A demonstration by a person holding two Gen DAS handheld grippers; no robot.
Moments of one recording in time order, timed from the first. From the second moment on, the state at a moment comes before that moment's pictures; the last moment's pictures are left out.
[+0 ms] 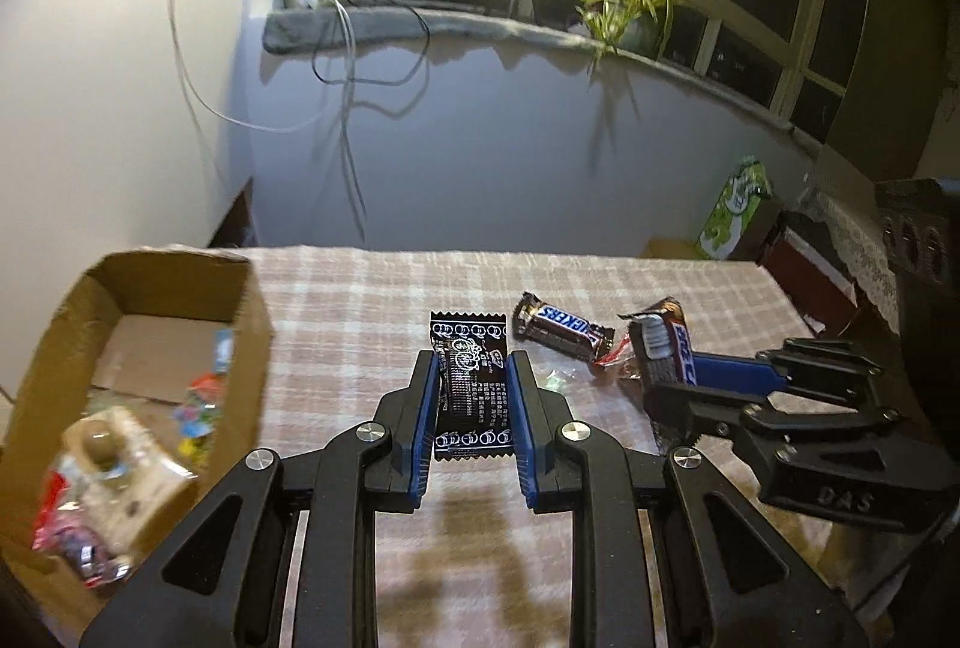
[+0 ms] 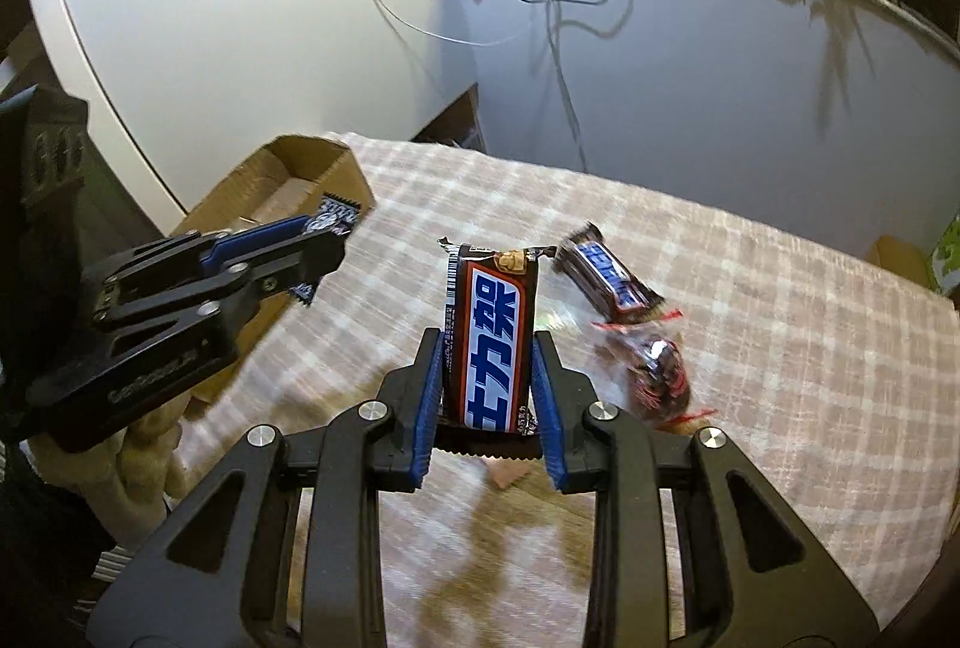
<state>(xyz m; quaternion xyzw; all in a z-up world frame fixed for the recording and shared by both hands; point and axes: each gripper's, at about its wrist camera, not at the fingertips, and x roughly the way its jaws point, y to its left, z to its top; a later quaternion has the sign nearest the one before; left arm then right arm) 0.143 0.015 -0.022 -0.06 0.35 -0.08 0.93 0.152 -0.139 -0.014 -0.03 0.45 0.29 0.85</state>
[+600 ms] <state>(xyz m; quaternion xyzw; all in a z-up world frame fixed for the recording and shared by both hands) 0.089 0.099 0.002 -0.08 0.30 -0.02 0.95 0.160 -0.031 0.012 -0.07 0.42 0.34 0.84</state>
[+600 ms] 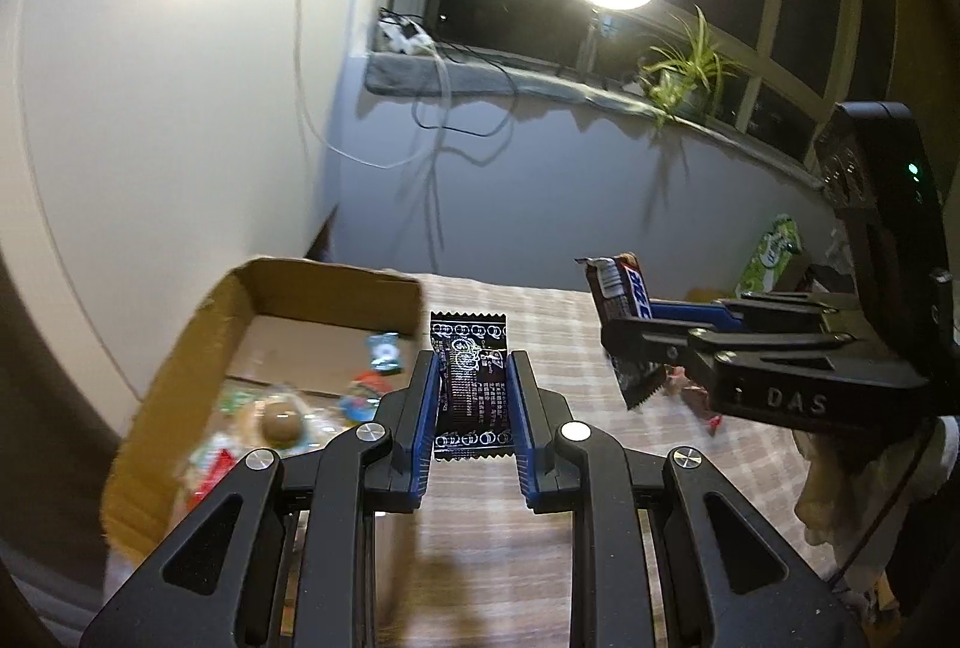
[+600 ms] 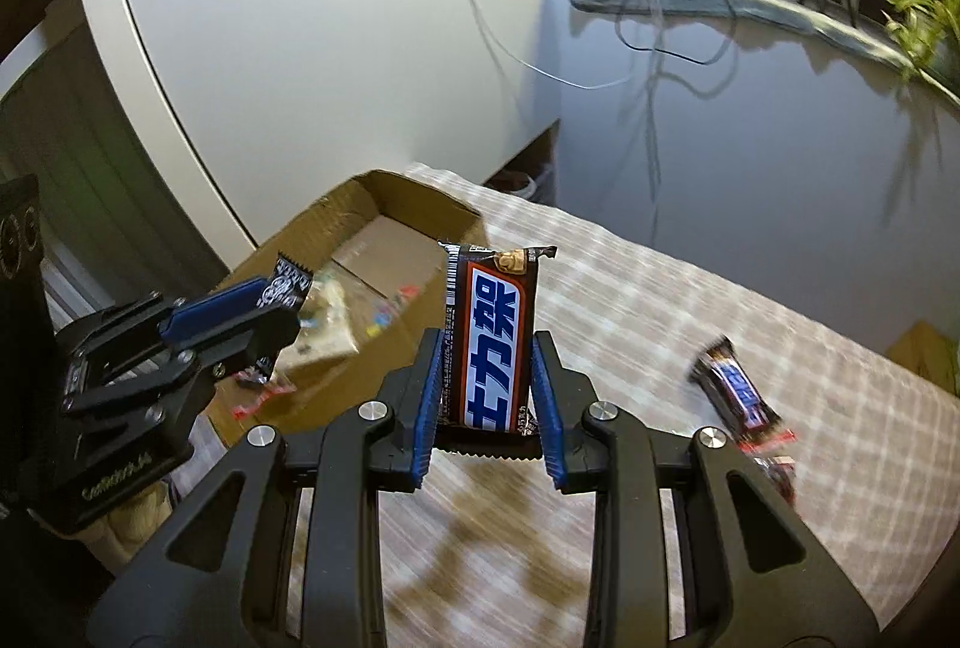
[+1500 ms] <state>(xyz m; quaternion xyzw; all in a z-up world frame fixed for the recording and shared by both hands) 0.070 0.177 -0.015 -0.12 0.31 0.04 0.94 0.182 0.094 -0.024 -0.11 0.45 0.39 0.80</state>
